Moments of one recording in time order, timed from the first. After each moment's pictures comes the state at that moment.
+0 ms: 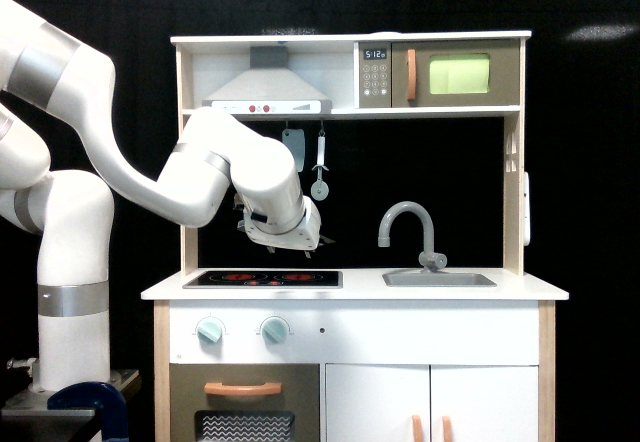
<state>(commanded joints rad) 1.03 -0.95 -1.47 0.49 0.34 0.98 -1.87</state>
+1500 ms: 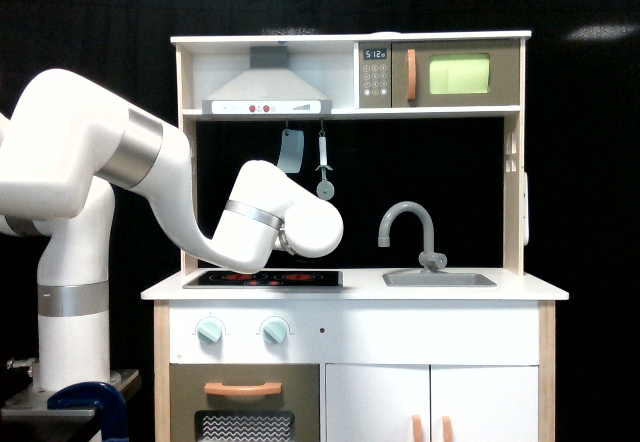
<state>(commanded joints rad) 1.41 -1.18 -1.62 0.53 0.31 0.88 -1.91</state>
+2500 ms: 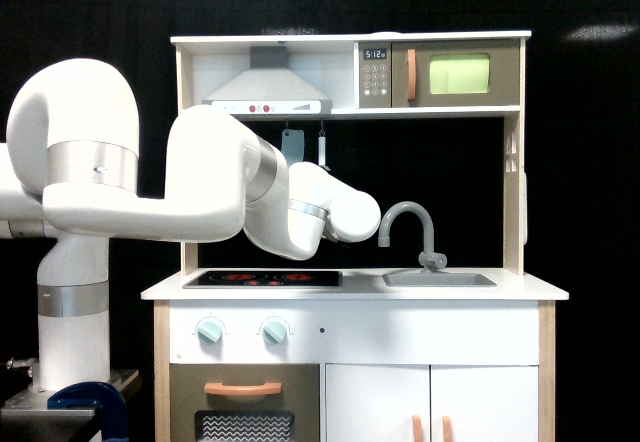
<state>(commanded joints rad) 1.92 -1.30 -1.64 0.70 0.32 0.53 -1.83</state>
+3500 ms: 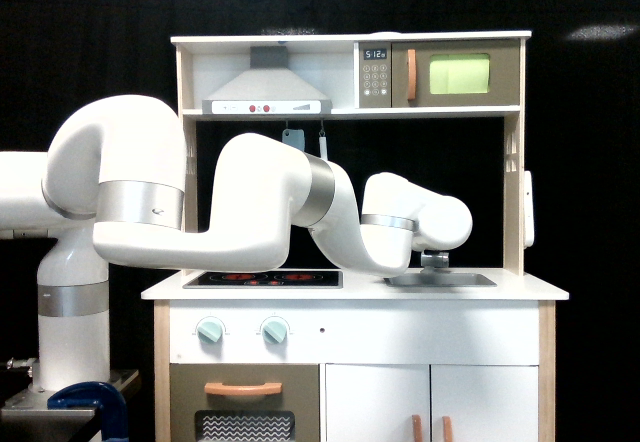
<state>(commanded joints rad) 2.06 -1.40 -1.70 1.18 0.12 0.84 -1.68</state>
